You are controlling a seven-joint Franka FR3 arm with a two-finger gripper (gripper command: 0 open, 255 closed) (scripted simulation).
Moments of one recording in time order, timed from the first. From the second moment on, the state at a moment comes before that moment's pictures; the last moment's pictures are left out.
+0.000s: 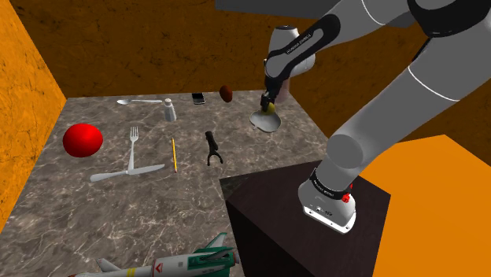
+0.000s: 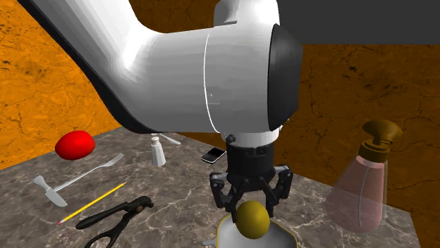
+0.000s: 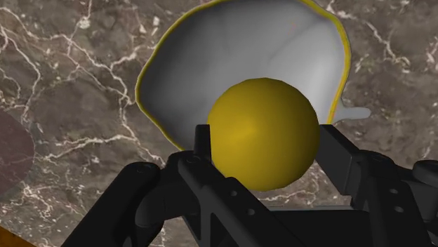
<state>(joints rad) -0.24 -0.19 -0.15 -2.66 -0.19 2.49 -0.33</state>
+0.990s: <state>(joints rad) -0.24 -0.17 -0.15 -2.67 -0.19 2.52 -0.33</state>
